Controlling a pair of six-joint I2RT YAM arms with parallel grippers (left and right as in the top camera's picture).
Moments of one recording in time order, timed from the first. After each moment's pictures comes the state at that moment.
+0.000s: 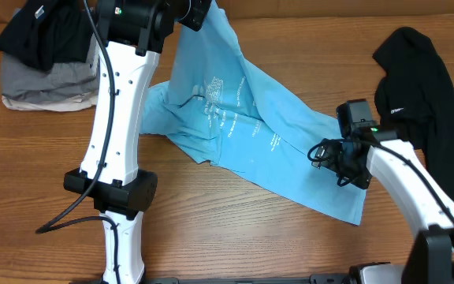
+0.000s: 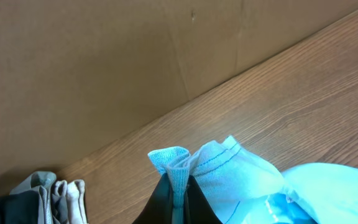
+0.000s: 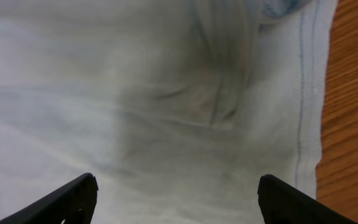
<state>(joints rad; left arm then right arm) -0.30 2.19 2.76 -1.21 0.00 0.21 0.12 1.53 0.97 -0.93 0.04 0.60</state>
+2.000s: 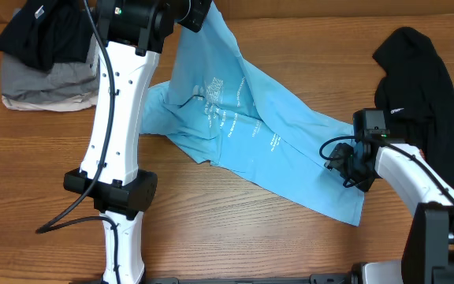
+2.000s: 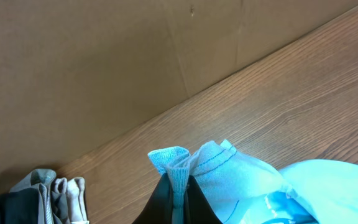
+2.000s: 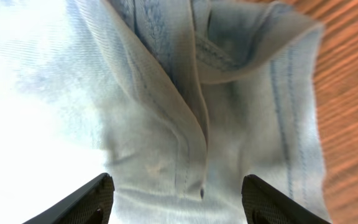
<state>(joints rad) -0.30 2.19 2.76 -1.22 0.00 0.22 -0.02 1.59 0.86 -0.72 -0.02 0.59</state>
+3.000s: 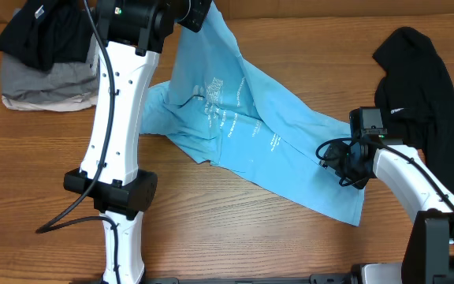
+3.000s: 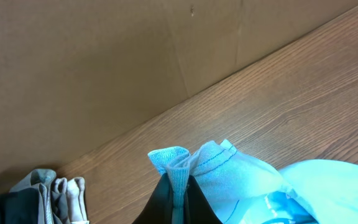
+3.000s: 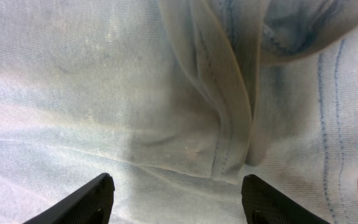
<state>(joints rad) -0.30 2.19 2.76 -1.22 0.00 0.22 0.01 1.57 0.86 -0.71 -0.07 0.59</state>
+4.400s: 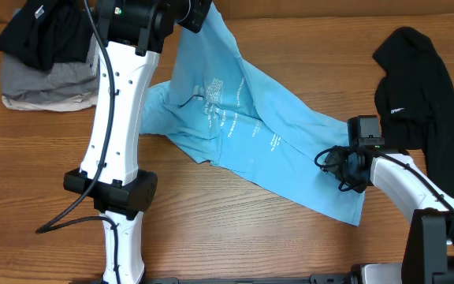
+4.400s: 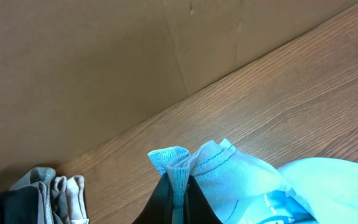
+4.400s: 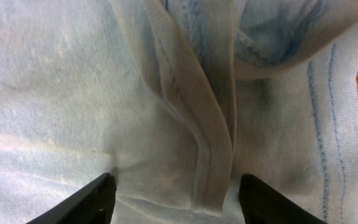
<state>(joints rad) -0.30 2.19 2.76 -1.23 0.00 0.22 0.01 1.56 0.76 -0.57 -0.01 0.59</state>
